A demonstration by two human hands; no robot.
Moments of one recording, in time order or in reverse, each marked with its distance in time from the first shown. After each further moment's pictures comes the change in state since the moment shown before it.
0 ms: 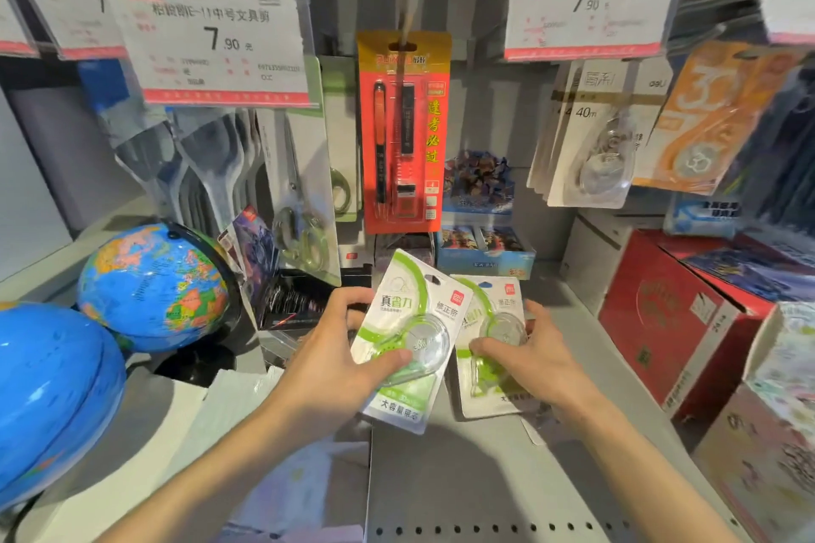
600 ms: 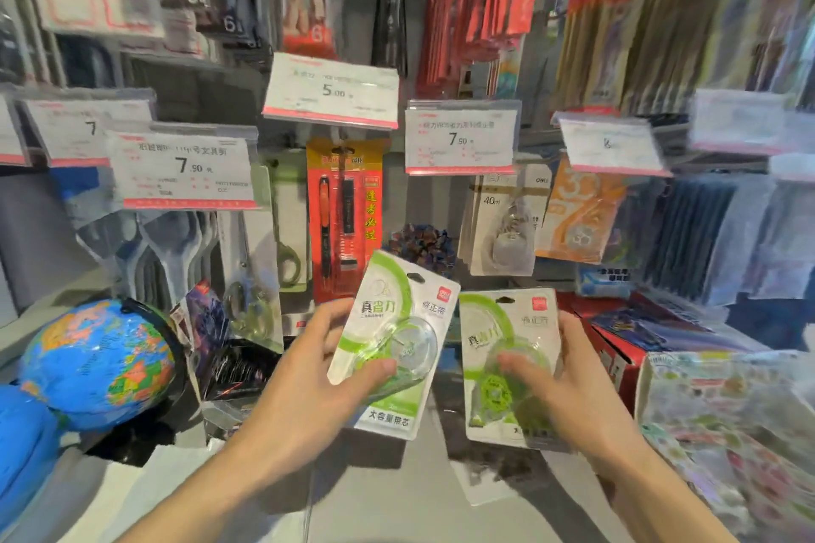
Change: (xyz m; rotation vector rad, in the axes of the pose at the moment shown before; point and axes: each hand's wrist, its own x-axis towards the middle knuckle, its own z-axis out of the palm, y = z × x) left_hand -0.014 0.075 0.009 -0.106 0.033 0.272; right_hand -0.062 -0.025 -0.105 0.181 0.153 -0.362
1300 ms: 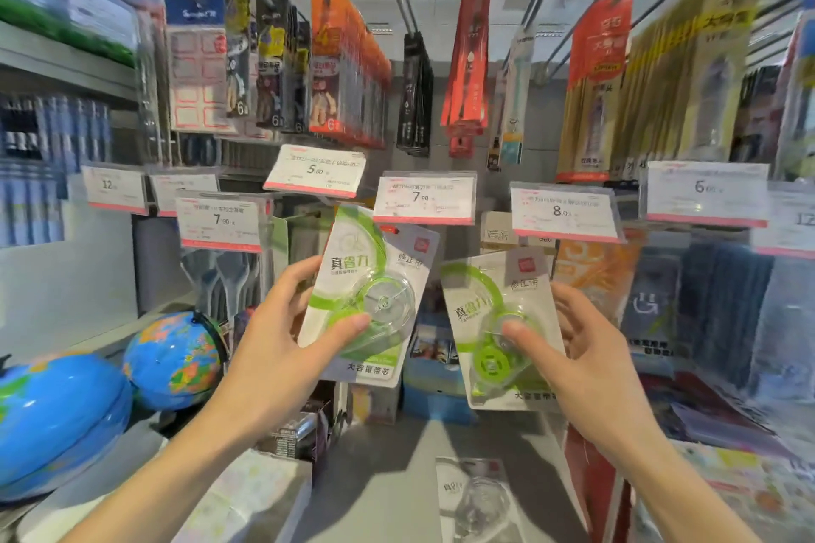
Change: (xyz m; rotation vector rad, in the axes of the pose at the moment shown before) left_hand -0.011 0.088 0.009 -0.035 0.373 0.191; right_hand 0.042 -0.054 -0.059 0.220 -0.163 -0.391
